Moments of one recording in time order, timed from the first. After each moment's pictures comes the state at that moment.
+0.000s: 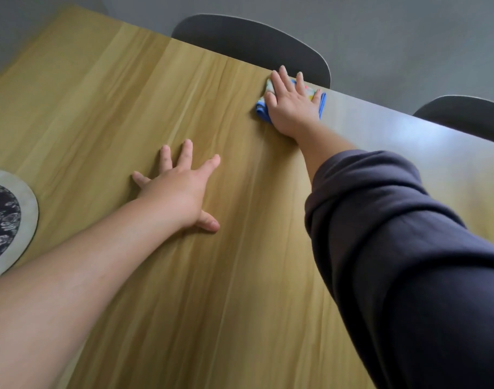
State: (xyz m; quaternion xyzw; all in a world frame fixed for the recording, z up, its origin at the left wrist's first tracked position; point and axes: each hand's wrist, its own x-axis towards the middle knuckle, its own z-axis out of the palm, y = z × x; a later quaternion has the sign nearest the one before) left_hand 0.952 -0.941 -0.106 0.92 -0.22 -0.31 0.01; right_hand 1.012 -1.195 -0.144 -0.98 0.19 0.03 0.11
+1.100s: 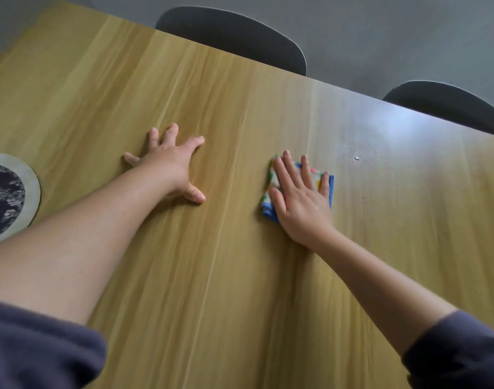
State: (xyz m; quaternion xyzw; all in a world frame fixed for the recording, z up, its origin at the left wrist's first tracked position) left_hand 0.945 -0.944 -0.091 0.93 -0.19 -0.30 0.03; right_hand 0.785 -1.132 -0.145 -0.98 0.18 0.05 0.11
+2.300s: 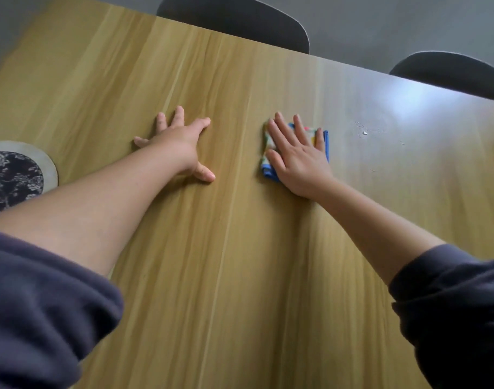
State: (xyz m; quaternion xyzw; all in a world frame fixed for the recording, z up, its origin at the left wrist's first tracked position) left_hand 0.940 -0.941 -0.090 0.94 -0.18 -0.29 0.04; right_hand 0.818 -1.139 -0.145 -0.99 0.12 0.05 0.09
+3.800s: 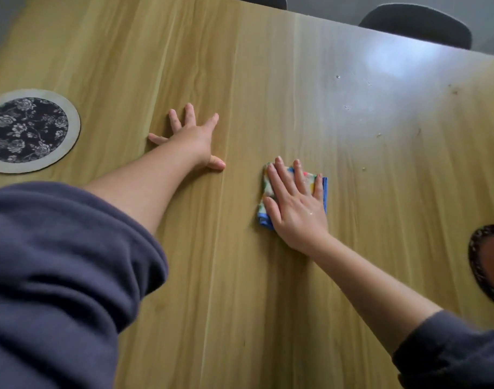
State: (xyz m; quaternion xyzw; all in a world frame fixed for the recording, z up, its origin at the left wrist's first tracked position) left_hand 0.834 -0.902 -0.094 0.92 -0.24 -0.31 0.02; right_hand 0.619 -1.009 -0.142 -0.97 0.21 0.07 0.10
